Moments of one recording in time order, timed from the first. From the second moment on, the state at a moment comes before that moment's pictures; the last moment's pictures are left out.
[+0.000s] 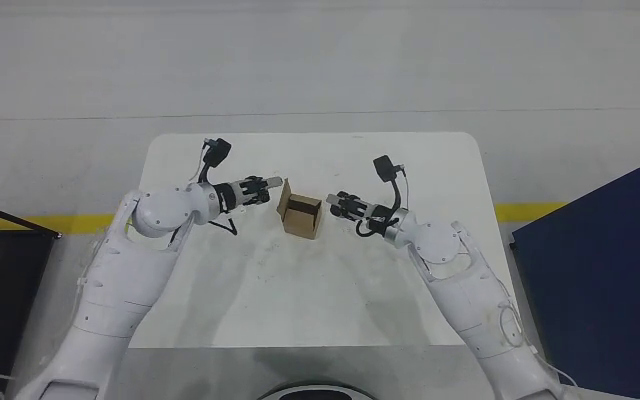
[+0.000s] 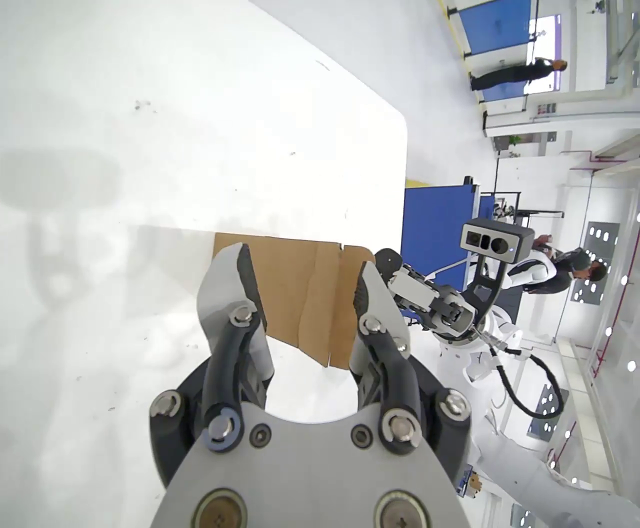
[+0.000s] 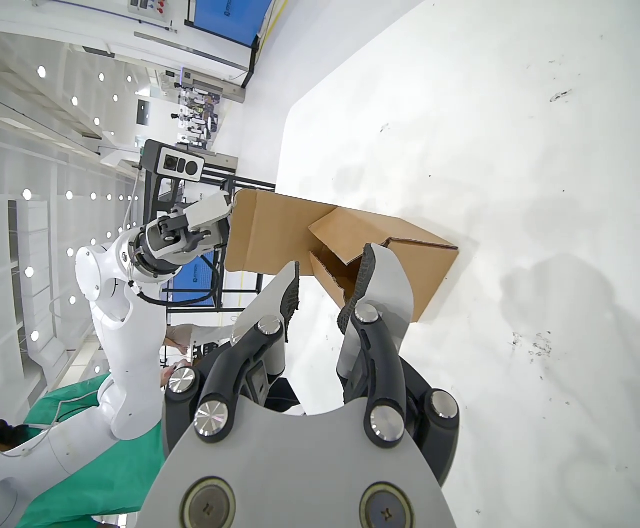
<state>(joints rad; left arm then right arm) 0.95 -1.21 -1.15 -1.43 0.16 0.15 -0.89 -1.22 -1.16 1.22 -1.60 -0.10 0.01 0.66</state>
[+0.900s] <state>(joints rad) 0.88 -1.22 -1.02 -1.43 0.32 0.17 -0.95 -1.23 -1.16 1.22 -1.59 -0.09 0.00 0.66</state>
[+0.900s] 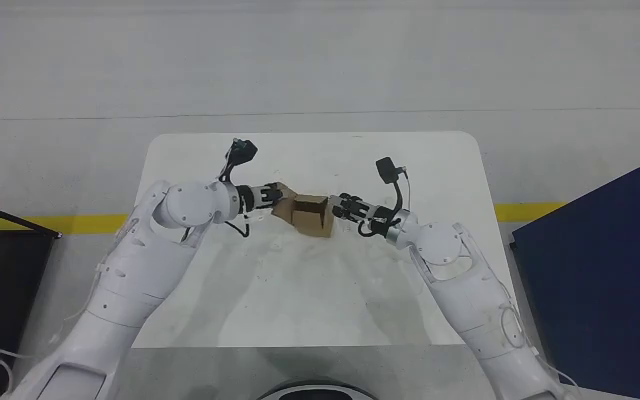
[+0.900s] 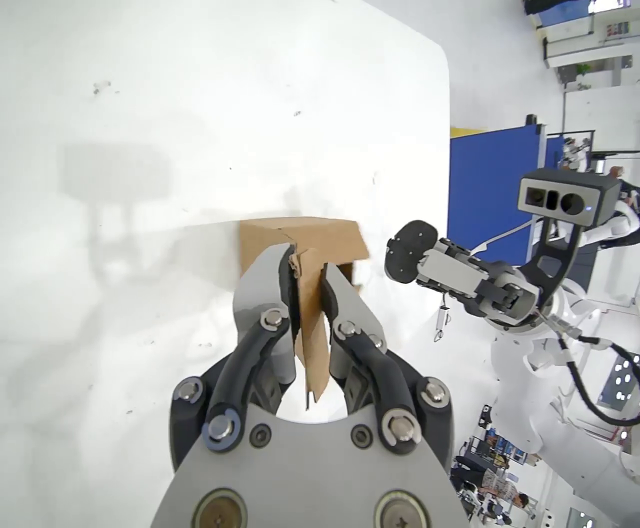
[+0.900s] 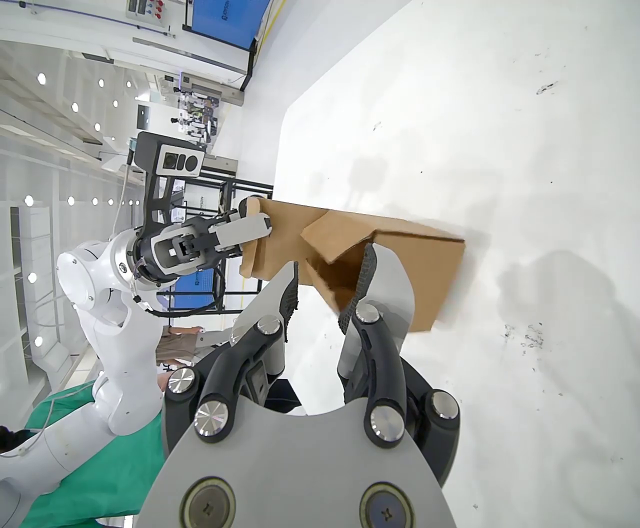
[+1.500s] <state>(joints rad) 0.90 -1.20 -1.00 -1.53 0.53 0.27 -1.05 -1.21 -1.16 1.23 -1.59 -0.09 -0.01 0.69</state>
